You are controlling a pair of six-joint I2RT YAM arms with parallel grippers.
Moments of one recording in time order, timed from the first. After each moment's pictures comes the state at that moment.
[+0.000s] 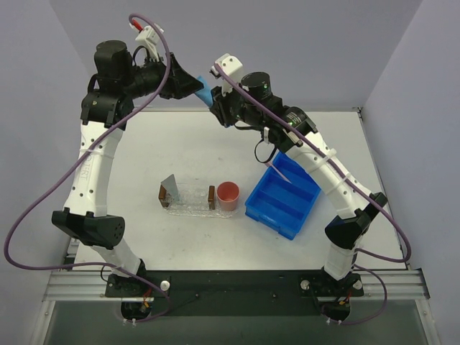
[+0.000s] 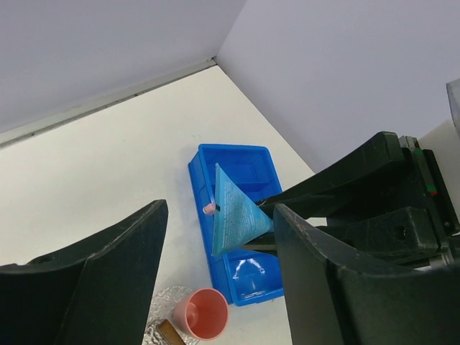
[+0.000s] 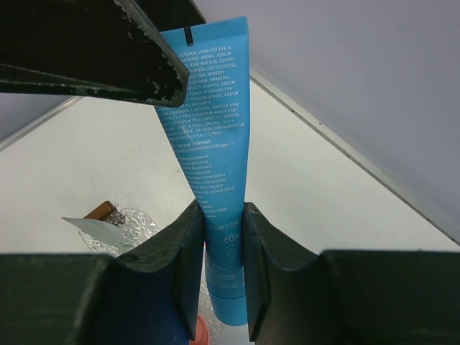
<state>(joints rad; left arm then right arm) -0.20 1.68 2.16 -0.63 0.69 -0.39 0.77 1.79 2.13 -0.60 0.02 -0.06</state>
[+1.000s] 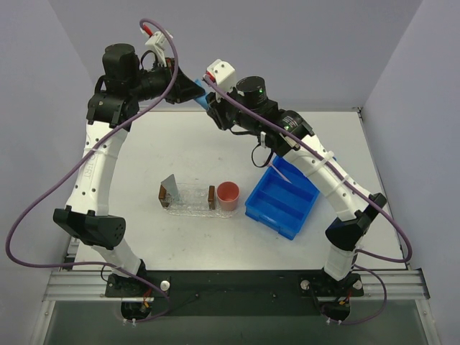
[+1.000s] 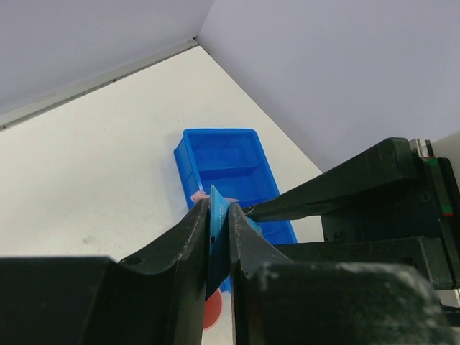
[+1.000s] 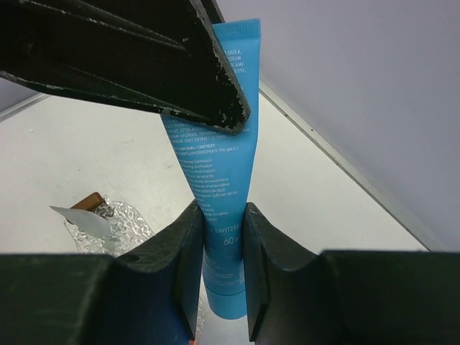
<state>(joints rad) -0.23 1.69 2.12 -0.64 0.74 -0.38 0.81 1.78 2.10 -0.59 0.05 -0.15</state>
